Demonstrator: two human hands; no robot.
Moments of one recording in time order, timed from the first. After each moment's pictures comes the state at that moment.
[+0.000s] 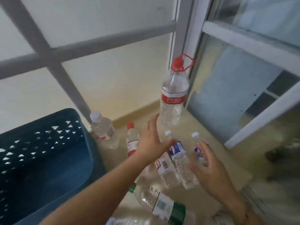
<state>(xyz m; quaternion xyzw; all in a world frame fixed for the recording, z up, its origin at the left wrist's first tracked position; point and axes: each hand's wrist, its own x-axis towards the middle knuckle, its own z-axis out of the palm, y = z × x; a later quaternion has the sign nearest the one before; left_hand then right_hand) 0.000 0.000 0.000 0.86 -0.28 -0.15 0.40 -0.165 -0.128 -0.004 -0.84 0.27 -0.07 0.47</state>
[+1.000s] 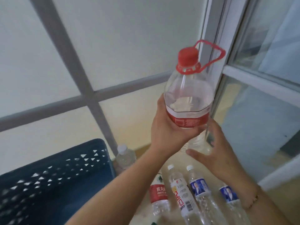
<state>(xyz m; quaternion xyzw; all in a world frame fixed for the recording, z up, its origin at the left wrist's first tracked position) 0.053 -0.005 0.138 0.78 -0.24 0.07 0.58 -0.042 -0.133 0.099 -0.87 0.15 -0.17 0.44</state>
